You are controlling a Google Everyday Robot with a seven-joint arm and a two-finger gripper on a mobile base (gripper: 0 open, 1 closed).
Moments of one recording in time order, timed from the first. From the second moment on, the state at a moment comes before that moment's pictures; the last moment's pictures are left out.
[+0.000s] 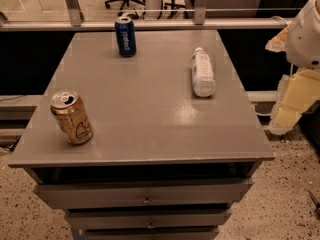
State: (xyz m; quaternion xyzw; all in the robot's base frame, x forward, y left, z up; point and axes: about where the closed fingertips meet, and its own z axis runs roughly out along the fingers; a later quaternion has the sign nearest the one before) arm 0.438 -0.216 0.977 -0.60 0.78 -0.04 0.16
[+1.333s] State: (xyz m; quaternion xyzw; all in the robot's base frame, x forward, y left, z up) arm 0.602 -0.224 0.937 -0.42 0.88 -0.02 0.20
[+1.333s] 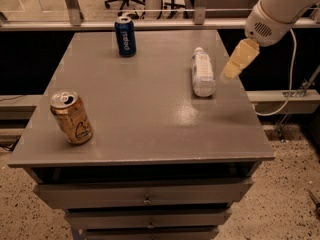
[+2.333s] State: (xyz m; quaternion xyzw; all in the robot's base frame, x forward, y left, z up) arm 0.697 -0.170 0.907 -0.25 0.95 0.03 0.20
